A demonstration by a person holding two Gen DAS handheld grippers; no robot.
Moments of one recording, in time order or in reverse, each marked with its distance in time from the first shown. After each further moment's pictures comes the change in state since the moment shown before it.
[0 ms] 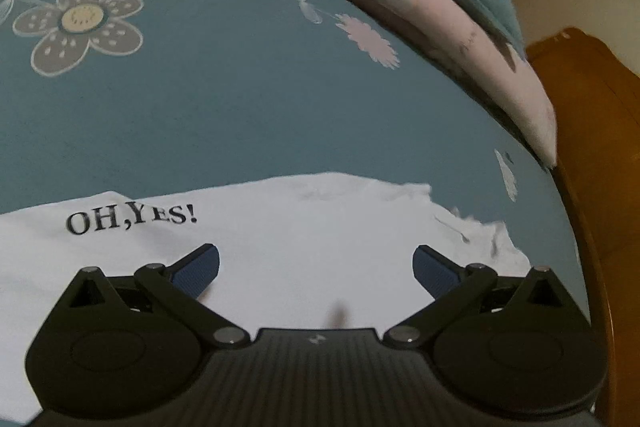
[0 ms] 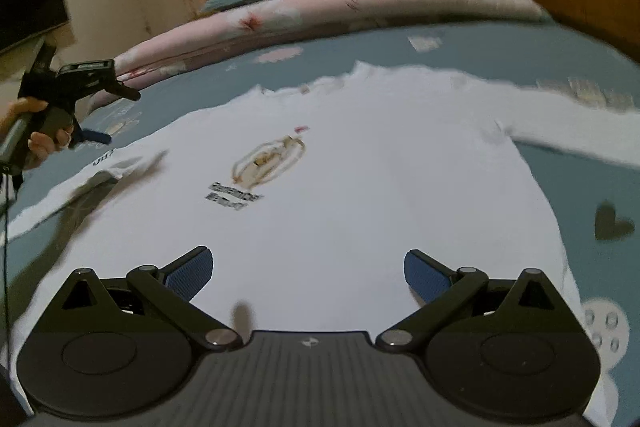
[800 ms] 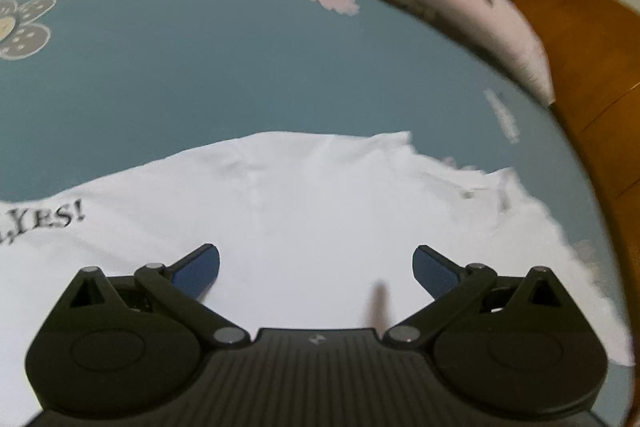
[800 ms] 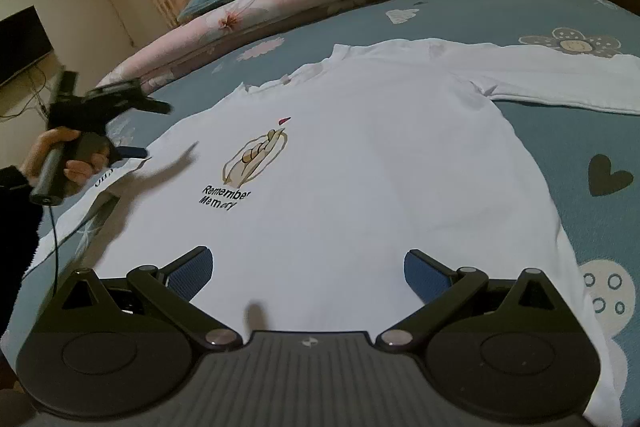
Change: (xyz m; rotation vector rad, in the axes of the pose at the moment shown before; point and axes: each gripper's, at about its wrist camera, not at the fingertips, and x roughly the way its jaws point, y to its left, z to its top) left arm 0.059 -0.048 -0.013 0.182 0.038 -0.001; right arm -0.005 -0.010 -0.002 0.096 0.025 0.031
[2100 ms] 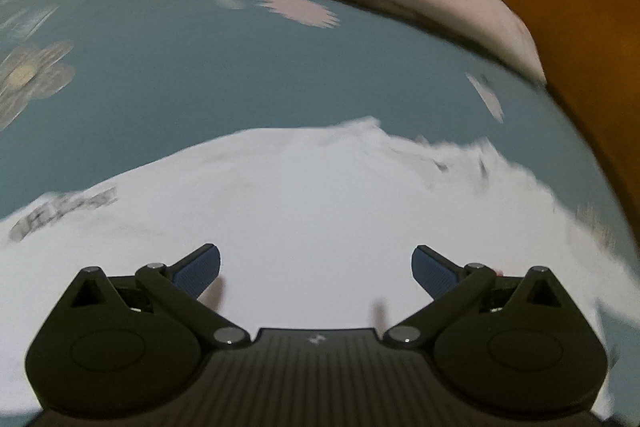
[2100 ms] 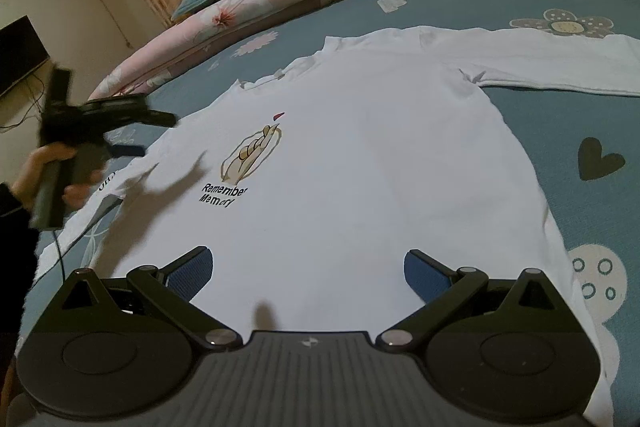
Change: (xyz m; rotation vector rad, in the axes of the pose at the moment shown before) left arm -0.058 -0.019 -0.028 0.070 -0.030 0.050; right arm -0.006 -0.009 0.002 0.058 0.030 0.016
